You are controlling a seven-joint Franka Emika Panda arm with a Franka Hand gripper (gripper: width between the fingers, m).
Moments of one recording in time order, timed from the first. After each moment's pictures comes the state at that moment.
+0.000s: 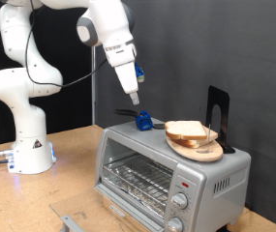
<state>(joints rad) -0.03 -0.49 0.35 -2.55 0.49 2.30 -0.15</state>
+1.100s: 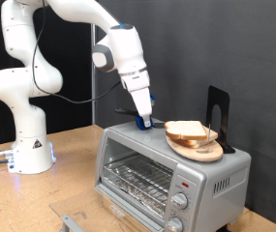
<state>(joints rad) -0.02 -0.32 0.54 -2.62 0.48 2.58 -0.09</state>
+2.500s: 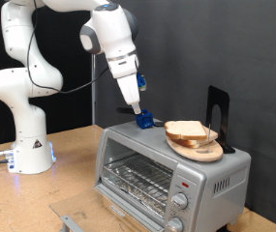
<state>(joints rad) -0.07 -0.43 0.35 -2.52 0.50 2.24 -0.20</state>
